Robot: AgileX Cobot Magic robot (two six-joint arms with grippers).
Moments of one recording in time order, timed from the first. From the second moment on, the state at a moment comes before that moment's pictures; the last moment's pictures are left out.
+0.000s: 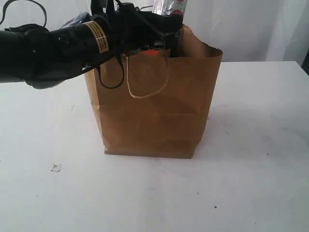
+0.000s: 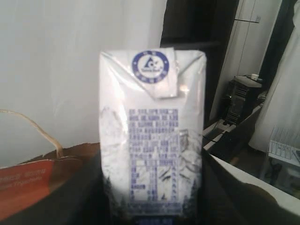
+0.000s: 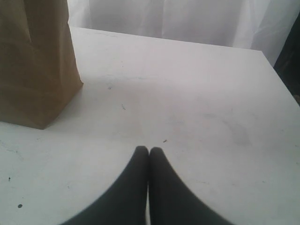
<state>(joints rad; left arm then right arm) -0.62 1.68 -1.17 0.61 -0.55 -0.68 0.13 0.01 -0.01 -0.04 0.34 0.00</state>
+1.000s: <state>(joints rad) -0.62 1.68 -1.18 0.61 -0.58 -0.73 0.13 0.01 -0.01 -0.04 0.34 0.00</state>
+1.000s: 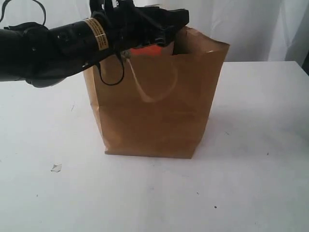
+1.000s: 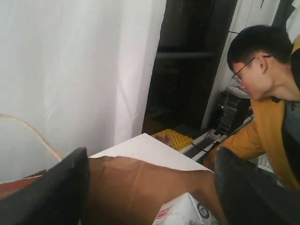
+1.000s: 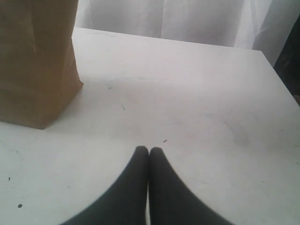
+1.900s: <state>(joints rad) -0.63 1.20 -0.93 0.64 -0.20 -0.73 0.13 0.01 -0.01 -0.04 0.34 0.00</state>
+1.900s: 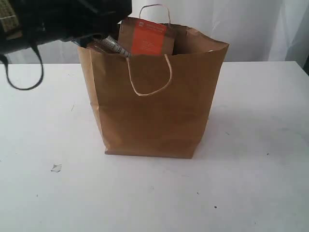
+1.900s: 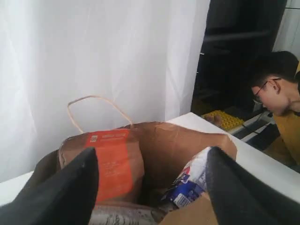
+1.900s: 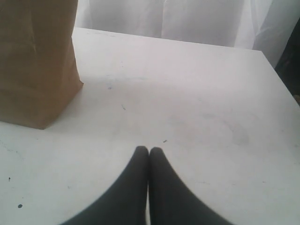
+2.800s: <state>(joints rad) -0.63 0.70 -0.54 0.57 0.27 -0.73 0.13 0.01 -0.01 -0.04 0.34 0.00</state>
